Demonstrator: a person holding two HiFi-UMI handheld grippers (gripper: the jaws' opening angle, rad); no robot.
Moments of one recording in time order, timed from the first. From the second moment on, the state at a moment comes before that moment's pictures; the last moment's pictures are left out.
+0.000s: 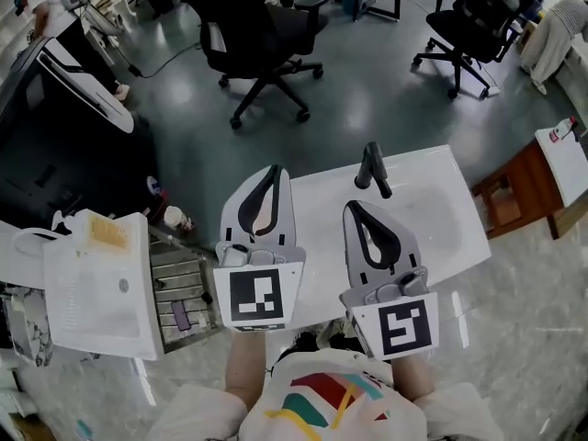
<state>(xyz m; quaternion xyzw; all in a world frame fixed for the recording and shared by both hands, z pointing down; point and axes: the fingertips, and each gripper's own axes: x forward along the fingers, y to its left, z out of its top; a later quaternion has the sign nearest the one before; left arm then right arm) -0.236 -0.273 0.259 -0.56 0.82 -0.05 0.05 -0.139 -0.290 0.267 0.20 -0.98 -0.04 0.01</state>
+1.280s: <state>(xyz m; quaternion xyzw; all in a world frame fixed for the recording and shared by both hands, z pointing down) -0.133 -0.257 0.238 -0.59 0.80 -0.04 0.09 -0.037 -0.316 0.260 0.31 -0.95 -0.04 -0.01</state>
